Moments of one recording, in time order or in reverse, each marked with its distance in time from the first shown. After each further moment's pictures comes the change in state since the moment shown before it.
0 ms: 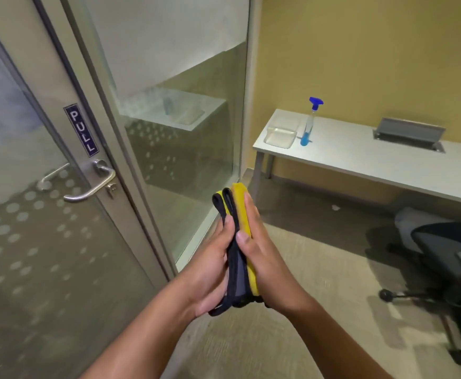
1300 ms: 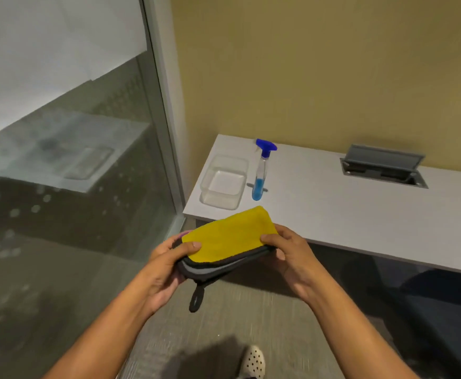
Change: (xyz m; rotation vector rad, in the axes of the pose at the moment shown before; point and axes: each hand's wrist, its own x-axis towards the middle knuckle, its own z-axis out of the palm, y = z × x) left_hand 0.622 0.119 0.030 0.136 0.131 -0.087; right_hand 0.445 0.208 -0.396 0.614 0.451 0.571
